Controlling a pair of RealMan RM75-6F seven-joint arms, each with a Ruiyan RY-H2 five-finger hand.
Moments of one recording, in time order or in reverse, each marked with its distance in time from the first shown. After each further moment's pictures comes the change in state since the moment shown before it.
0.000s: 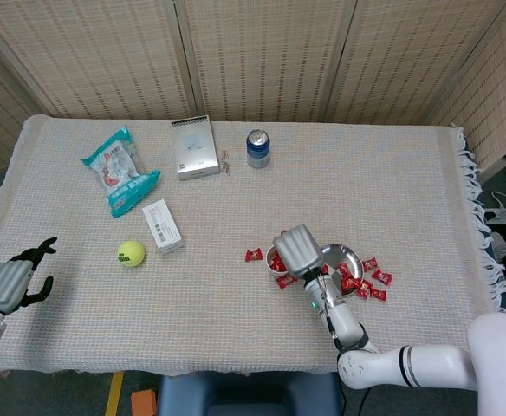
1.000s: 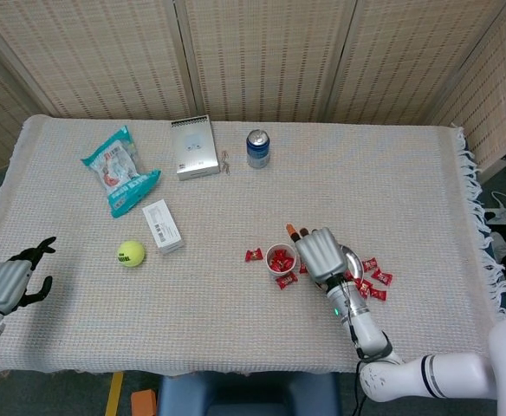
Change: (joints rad) left arm 0.001 0.000 0.001 0.002 0.005 0.005 -0.004; right arm -0.068 0.101 -0.124 -0.066 -0.096 0.107 0.097
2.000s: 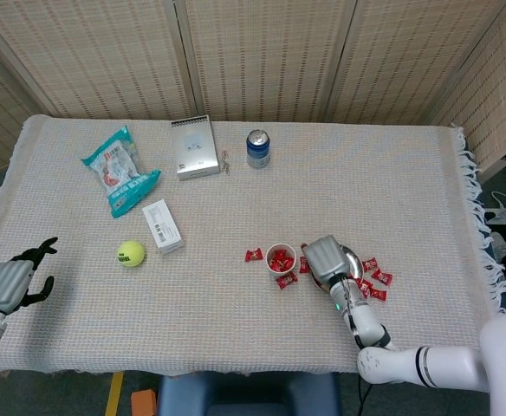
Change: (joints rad) left arm -0.003 -0.003 0.000 0.003 -0.004 -0.008 -0.001; right arm 0.042 -0.053 0.021 0.138 0.211 -0.204 -0.012
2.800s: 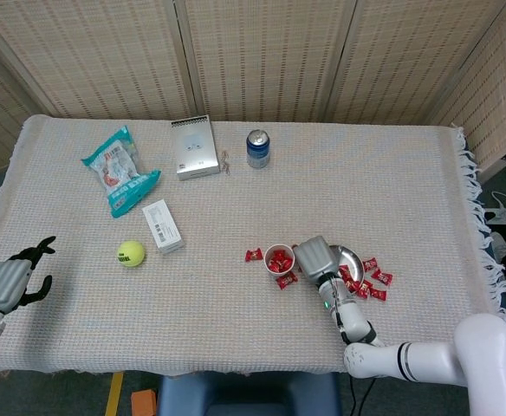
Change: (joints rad) left arm 0.002 -0.001 -0.004 0.007 -0.005 0.003 -0.001; right arm 0.032 -0.093 -0.008 0.120 0.004 -0.015 0.046
